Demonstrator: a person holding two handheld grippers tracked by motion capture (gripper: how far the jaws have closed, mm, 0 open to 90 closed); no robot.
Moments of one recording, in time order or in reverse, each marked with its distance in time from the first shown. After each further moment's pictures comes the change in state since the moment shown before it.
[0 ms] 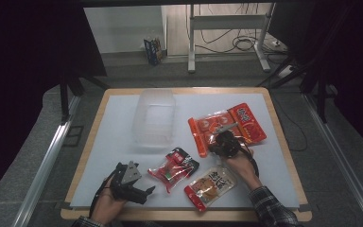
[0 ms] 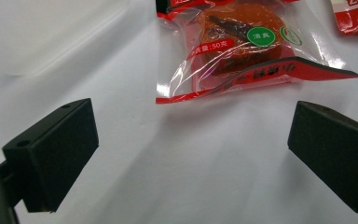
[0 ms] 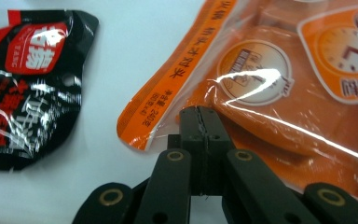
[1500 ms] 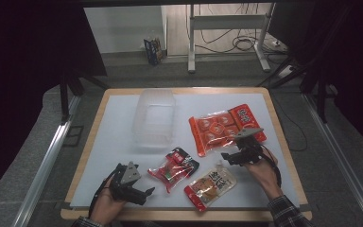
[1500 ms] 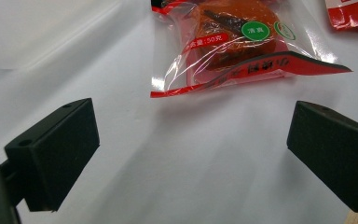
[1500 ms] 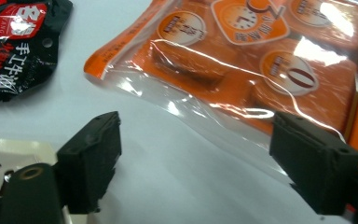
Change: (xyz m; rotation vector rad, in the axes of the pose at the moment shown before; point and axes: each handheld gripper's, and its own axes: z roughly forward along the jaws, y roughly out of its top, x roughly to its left) left arm 0.000 -0.001 -0.002 0.013 -0.023 -0.006; right arm -0.018 -0.036 -0.057 -0.066 -0.104 -0.013
